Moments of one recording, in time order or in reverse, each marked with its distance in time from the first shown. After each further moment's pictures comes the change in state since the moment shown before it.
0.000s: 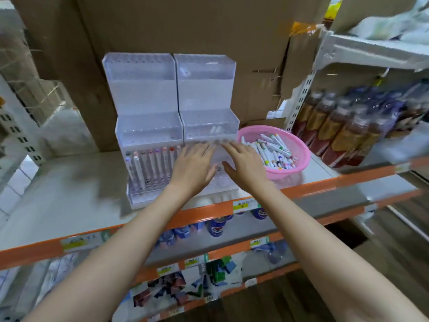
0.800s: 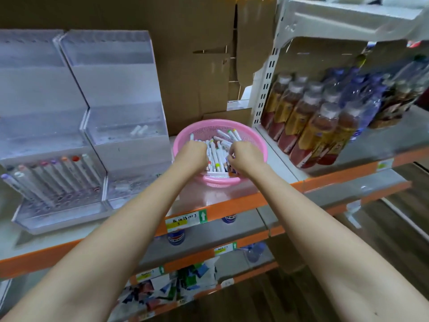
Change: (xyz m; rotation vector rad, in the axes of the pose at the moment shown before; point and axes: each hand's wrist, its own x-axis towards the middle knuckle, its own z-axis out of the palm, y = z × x) left_hand 0.153 0.122 0.084 -0.069 -0.439 -0.226; right_hand 0.026 0.186 -0.008 -0.024 -0.397 0.363
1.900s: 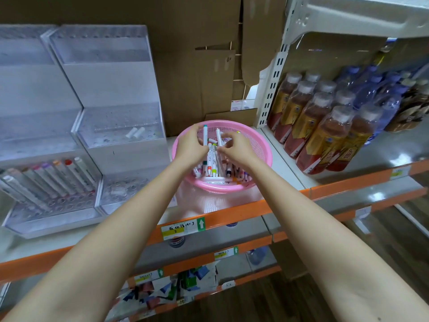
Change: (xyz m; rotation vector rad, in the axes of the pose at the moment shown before) left_hand 0.020 -0.006 0.000 -0.767 0.245 -0.202; right_hand 0.035 -0.007 0.008 0.630 -0.008 -0.027
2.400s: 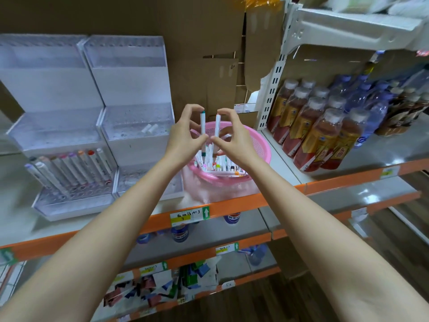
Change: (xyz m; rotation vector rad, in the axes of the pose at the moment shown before) left_hand -0.047 0.018 -0.052 -0.132 0.154 0.305; right_hand -0.053 -0.049 -0.010 0.299 0.112 -0.302
